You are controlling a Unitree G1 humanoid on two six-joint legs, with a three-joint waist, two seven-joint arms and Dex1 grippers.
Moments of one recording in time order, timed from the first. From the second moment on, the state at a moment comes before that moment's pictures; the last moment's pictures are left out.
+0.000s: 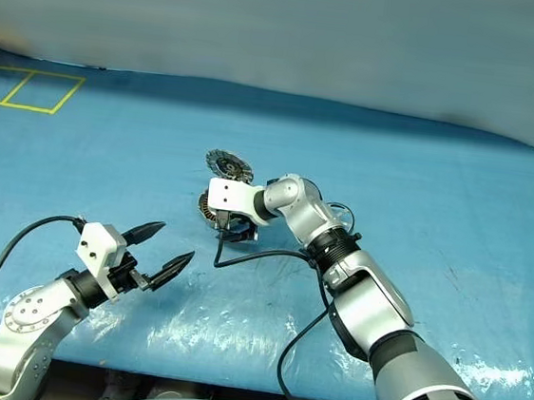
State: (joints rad) left arm 0.28 0.48 0.09 -0.41 -0.35 0.19 -0.63; right arm -0.97 -0.15 0.56 0.73 -0.21 0.05 1.00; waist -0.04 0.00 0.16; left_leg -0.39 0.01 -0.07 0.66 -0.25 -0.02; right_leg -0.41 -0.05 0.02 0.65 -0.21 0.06
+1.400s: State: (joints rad) left arm 0.18 0.47 -0.01 -0.38 -0.33 0.20 -0.66; right arm -0.45 -0.49 0.55 -0.23 -0.29 0.39 1.22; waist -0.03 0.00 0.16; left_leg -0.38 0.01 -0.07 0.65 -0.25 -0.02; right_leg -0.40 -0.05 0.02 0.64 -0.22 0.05
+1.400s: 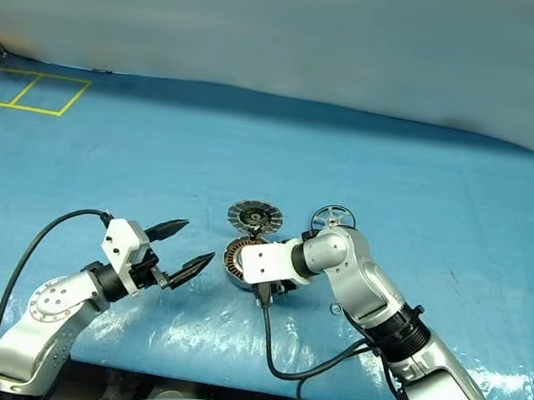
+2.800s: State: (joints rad) left arm 0.02 0.50 -0.15 -0.31 -0.33 0.26 -0.82; right arm 0.32 -0.54 -0.08 -0.59 0.14 0.72 0.75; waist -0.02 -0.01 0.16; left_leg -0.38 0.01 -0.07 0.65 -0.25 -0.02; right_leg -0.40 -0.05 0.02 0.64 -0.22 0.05
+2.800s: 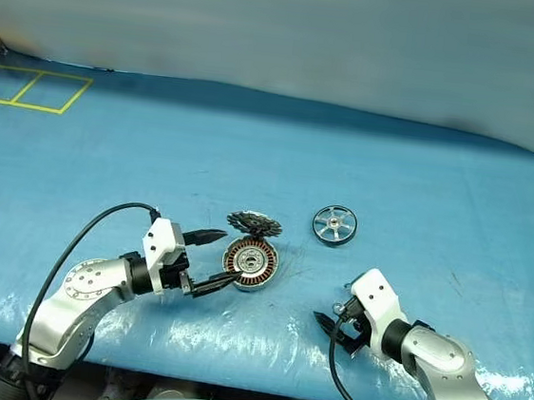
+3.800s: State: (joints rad) left arm 0.02 0.51 -0.16 -0.28 -0.29 0.25 -0.83; right arm 0.35 -0.64 -0.05 -0.52 0.17 0.61 0.69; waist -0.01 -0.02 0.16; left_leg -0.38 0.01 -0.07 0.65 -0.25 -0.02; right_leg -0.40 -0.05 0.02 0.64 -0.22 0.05
